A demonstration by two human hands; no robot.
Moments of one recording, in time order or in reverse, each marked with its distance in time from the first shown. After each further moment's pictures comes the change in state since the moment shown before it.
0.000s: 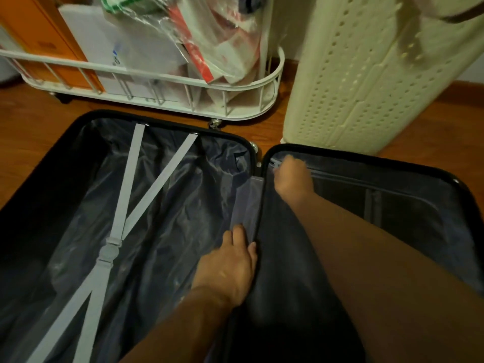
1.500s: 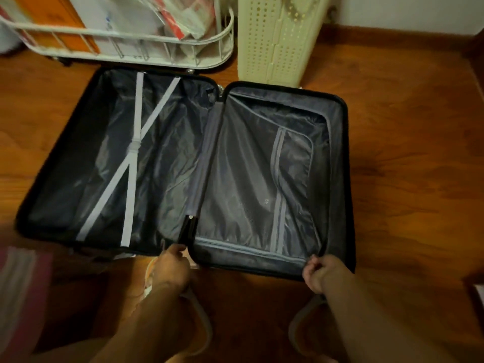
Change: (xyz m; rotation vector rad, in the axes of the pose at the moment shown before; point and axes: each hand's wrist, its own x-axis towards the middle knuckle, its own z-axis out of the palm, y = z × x) left_hand -0.338 -0.087 0.093 -0.447 -0.023 -0.497; right_hand -0.520 0.201 -0.067 1.673 -0.083 1.720
